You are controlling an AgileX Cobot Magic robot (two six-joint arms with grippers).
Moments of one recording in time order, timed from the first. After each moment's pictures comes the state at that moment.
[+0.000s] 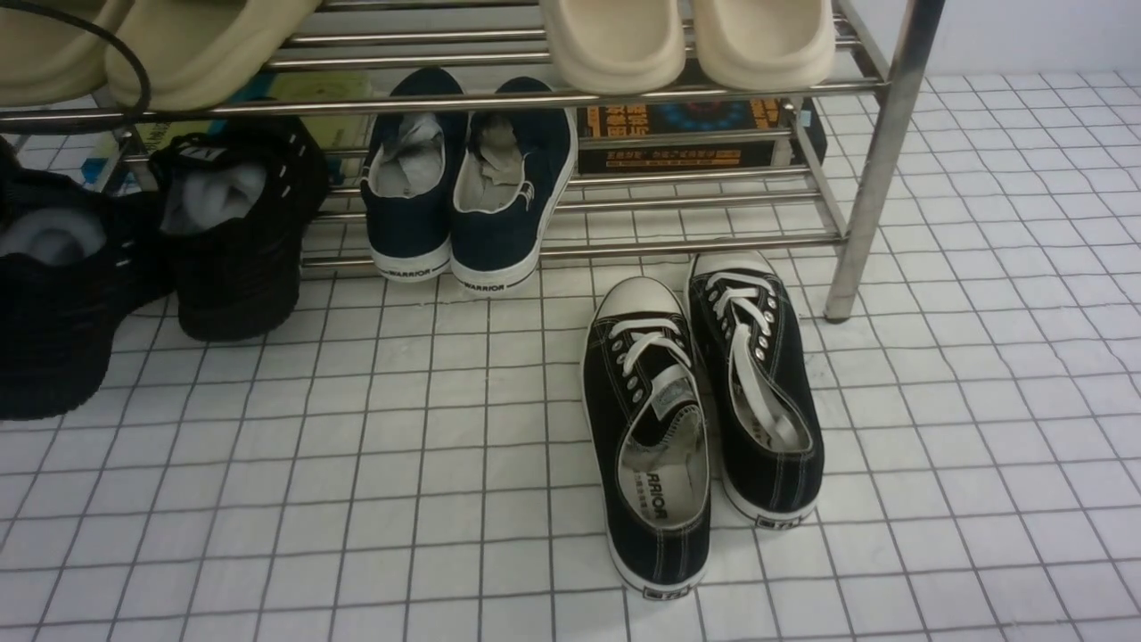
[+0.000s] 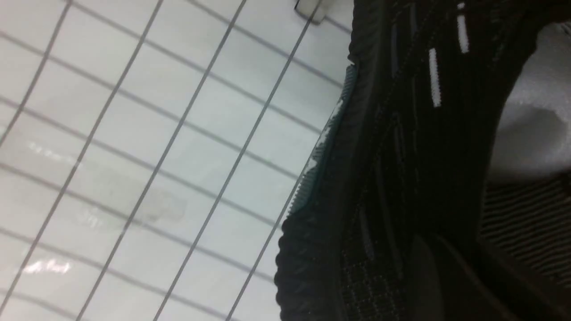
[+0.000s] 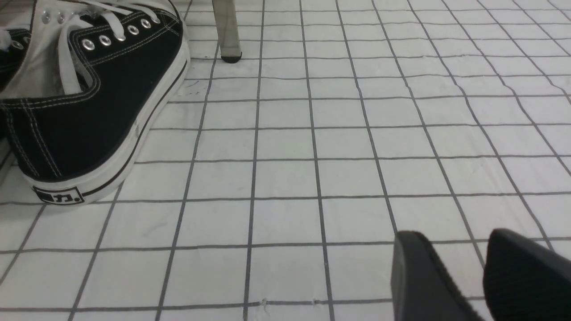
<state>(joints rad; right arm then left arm) -0.03 -0.01 0.01 0.11 0.39 -0.06 0.29 1.48 -1.36 -0.09 1.08 -0.20</state>
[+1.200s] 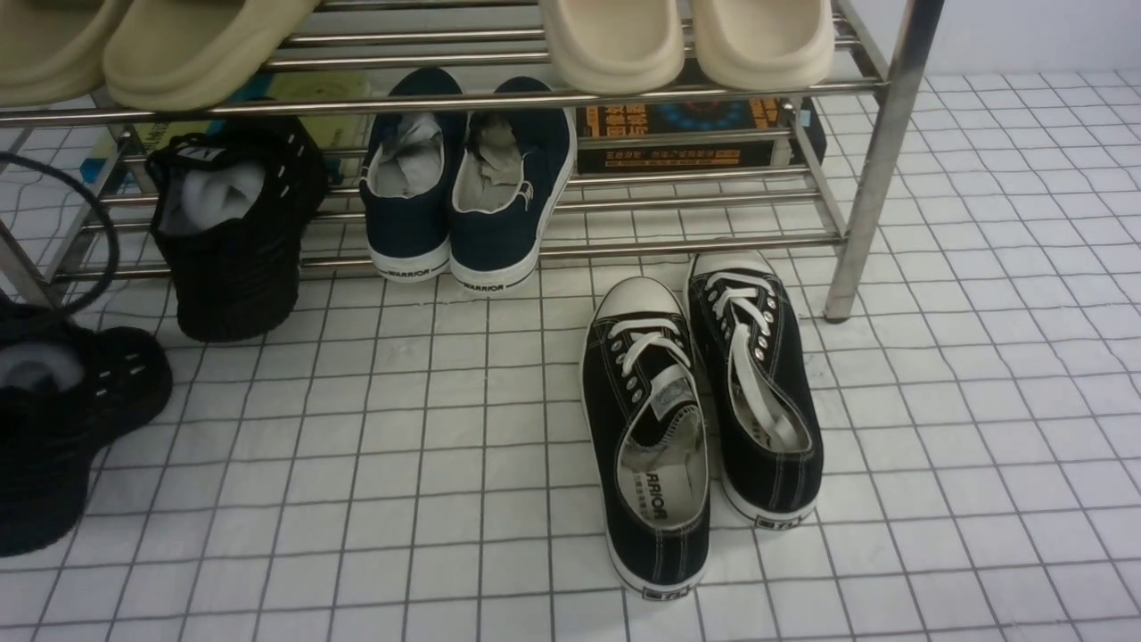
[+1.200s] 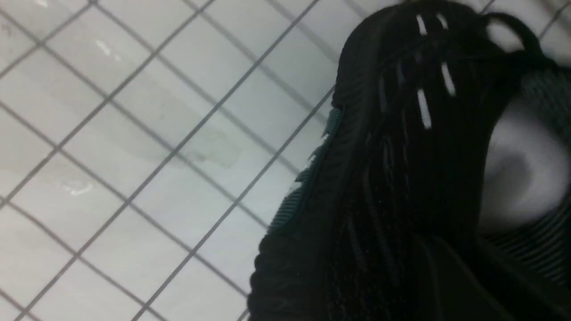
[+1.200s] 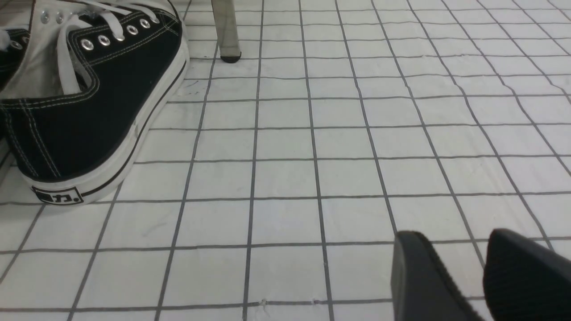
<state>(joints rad) -0.03 -0.01 0.01 0.11 0.39 -0.06 0.29 1.30 -0.91 0.03 0.72 -0.48</state>
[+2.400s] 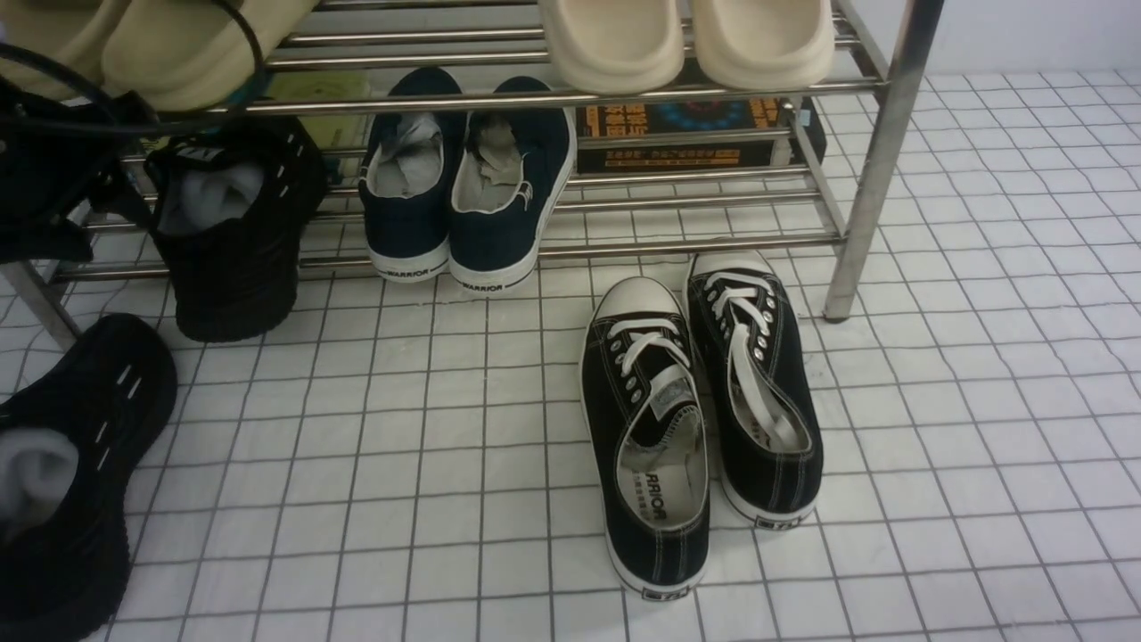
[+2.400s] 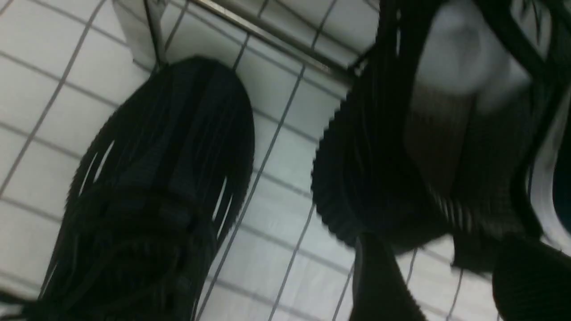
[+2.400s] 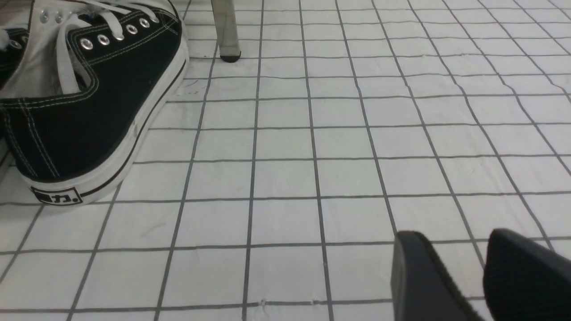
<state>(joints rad) -0.03 -0.01 0.01 0.11 0.39 -0.06 0.10 1.57 -1.36 -0.11 0.80 -0.34</state>
